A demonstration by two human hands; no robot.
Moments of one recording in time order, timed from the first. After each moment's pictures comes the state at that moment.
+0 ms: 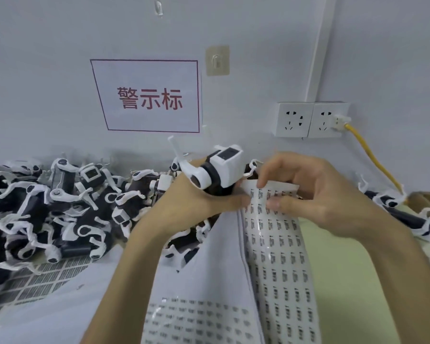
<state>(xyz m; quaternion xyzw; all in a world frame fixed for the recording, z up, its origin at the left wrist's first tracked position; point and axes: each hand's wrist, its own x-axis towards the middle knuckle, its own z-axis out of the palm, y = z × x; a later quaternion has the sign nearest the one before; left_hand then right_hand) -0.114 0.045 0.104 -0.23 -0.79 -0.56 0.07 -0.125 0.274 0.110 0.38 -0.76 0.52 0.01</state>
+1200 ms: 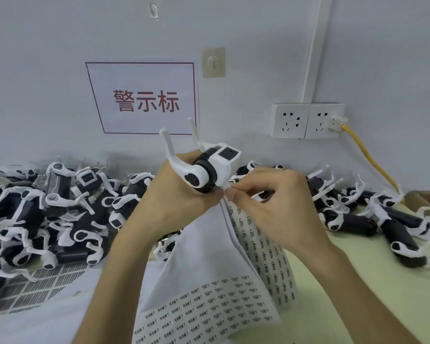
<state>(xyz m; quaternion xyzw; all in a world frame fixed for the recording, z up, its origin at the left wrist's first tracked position) -0.111 0.038 0.115 -0.18 -0.84 -0.47 0.18 -0.126 0.219 0.081 0.24 -0.80 0.49 0.26</state>
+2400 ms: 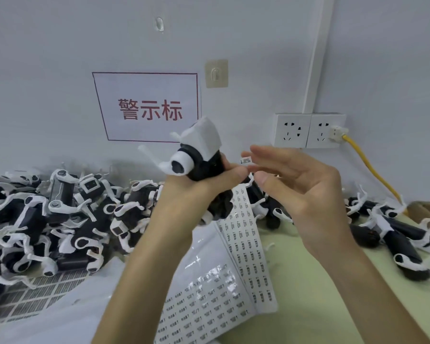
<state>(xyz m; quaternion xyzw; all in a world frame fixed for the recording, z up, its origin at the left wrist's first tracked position) -0.090 0.069 0.129 -0.09 -0.69 -0.71 0.12 -0.122 0.235 0.102 0.31 -0.65 0.66 0.23</state>
